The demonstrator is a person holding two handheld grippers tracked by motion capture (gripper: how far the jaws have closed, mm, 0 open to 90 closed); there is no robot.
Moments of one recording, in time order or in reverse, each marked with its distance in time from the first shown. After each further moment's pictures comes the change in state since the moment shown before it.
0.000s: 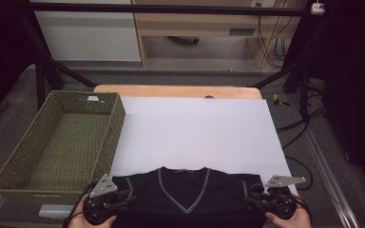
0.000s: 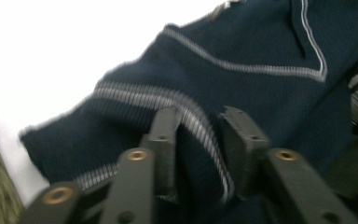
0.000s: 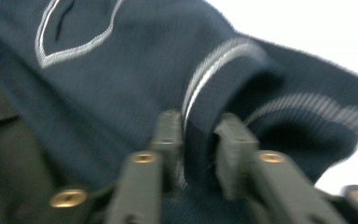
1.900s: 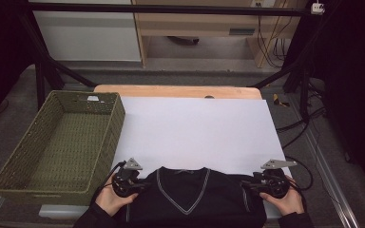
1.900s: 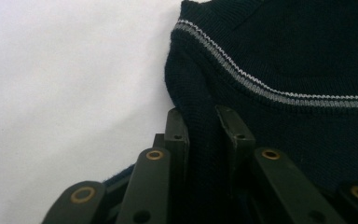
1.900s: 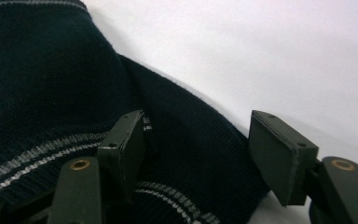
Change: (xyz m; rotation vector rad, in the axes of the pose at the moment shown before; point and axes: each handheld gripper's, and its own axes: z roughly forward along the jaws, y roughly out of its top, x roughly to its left) left arm 0.030 0.021 0.087 0.210 -0.085 -0.014; right arm -0.048 0.013 0.040 0.037 -0.129 0.013
